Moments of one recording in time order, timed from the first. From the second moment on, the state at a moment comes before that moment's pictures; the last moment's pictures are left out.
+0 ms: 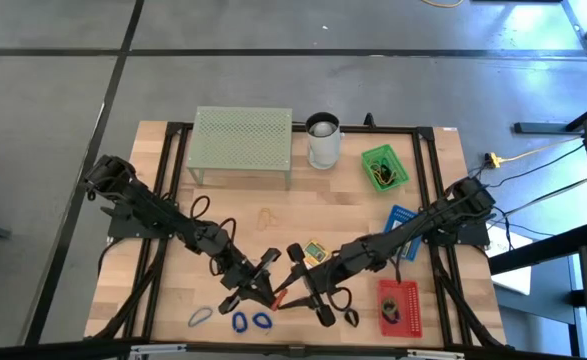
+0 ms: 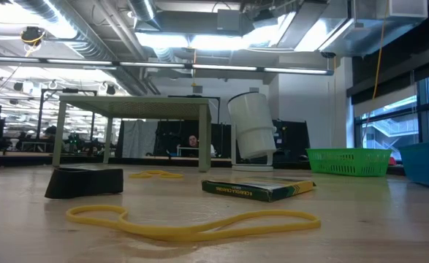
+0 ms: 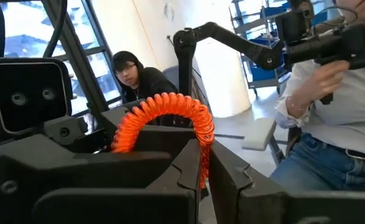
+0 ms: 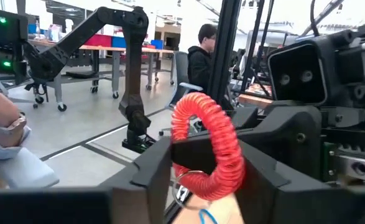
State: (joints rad) left arm -0.47 1.56 0.81 0.86 0.25 0.30; right arm 0.49 1.84 1.17 0.75 -0.02 -0.10
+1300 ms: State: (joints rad) left arm -0.47 1.56 0.81 0.65 -0.44 0.11; right arm 0.85 1.52 1.17 -0.32 0.26 0.92
